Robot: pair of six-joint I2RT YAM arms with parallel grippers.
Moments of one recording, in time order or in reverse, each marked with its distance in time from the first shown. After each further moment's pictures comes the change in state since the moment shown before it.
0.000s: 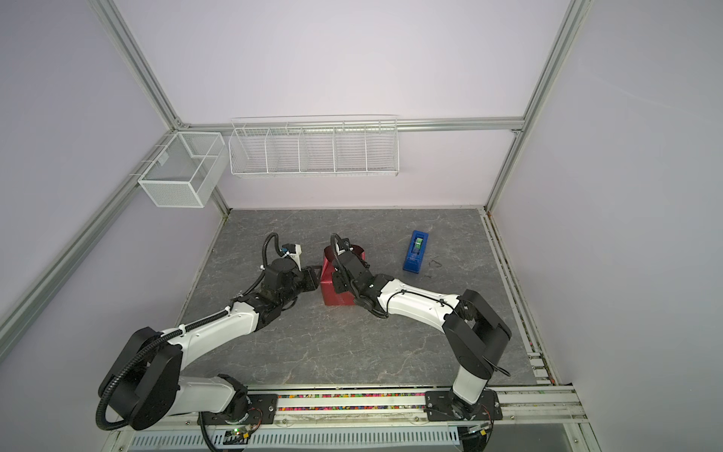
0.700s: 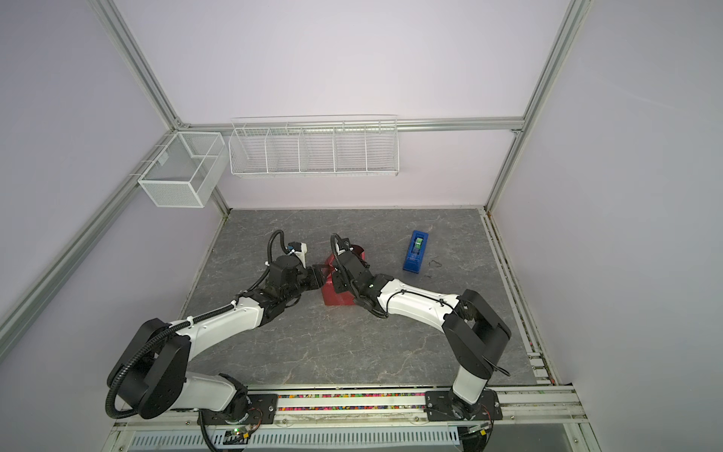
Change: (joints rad) left arm -0.003 0.060 0.050 -0.029 0.067 0.013; right arm 0.000 0.002 0.000 0.002 0.000 0.007
